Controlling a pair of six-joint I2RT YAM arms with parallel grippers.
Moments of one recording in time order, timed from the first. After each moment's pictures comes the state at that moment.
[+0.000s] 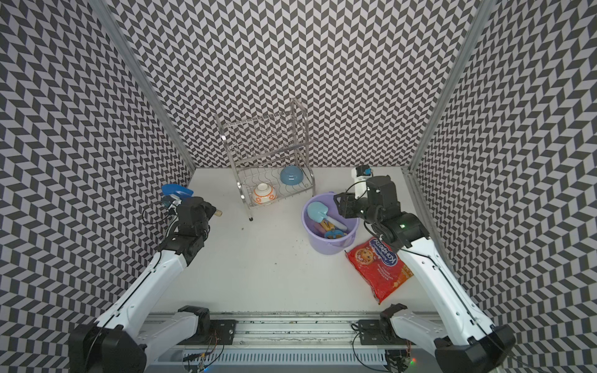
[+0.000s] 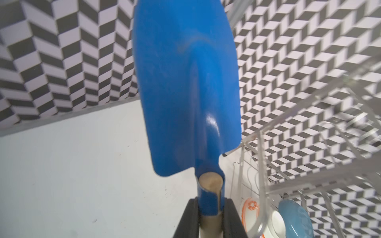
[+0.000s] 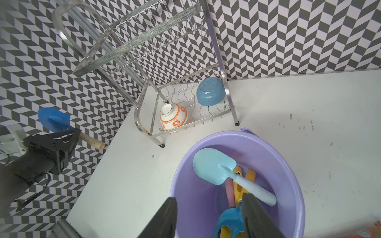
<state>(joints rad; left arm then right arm) -0.16 1.02 0.78 -0.13 -0.49 -0.82 0.39 1.11 1.23 -0.62 -0.16 0.34</state>
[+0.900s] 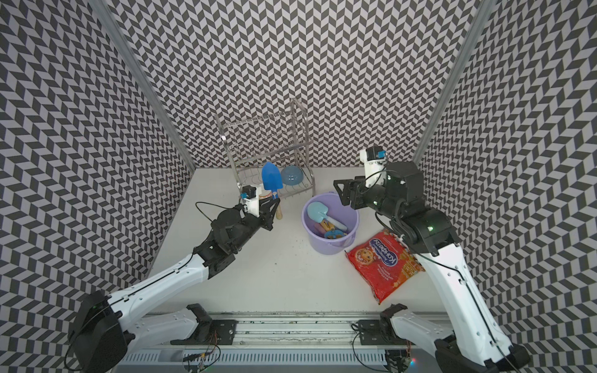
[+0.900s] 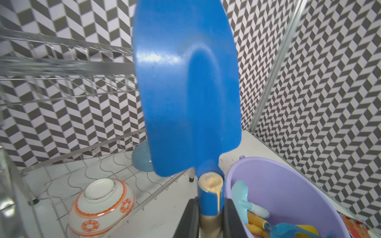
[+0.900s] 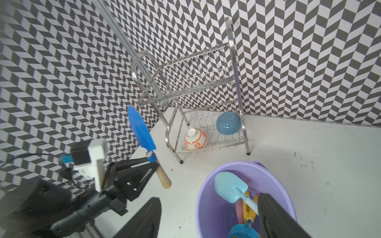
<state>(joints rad) -0.70 1.16 0.74 0.37 -0.12 -0.17 0.39 1.10 1.54 -0.78 -0.23 0.27</state>
